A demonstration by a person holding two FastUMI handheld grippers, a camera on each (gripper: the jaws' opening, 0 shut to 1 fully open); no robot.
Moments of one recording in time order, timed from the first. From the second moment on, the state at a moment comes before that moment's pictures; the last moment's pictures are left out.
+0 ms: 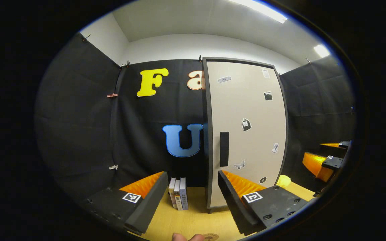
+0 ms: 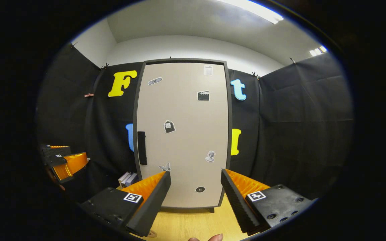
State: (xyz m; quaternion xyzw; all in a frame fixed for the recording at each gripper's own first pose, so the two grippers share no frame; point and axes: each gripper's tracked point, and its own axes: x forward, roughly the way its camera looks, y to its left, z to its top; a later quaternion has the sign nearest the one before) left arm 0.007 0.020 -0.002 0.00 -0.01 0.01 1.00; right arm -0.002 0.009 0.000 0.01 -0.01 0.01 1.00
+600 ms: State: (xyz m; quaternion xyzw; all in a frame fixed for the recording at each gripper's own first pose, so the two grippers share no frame) left arm 0.005 0.043 -0.010 0.00 -0.01 0.02 1.00; right arm 0.008 0.041 0.000 0.01 -0.01 0.04 1.00
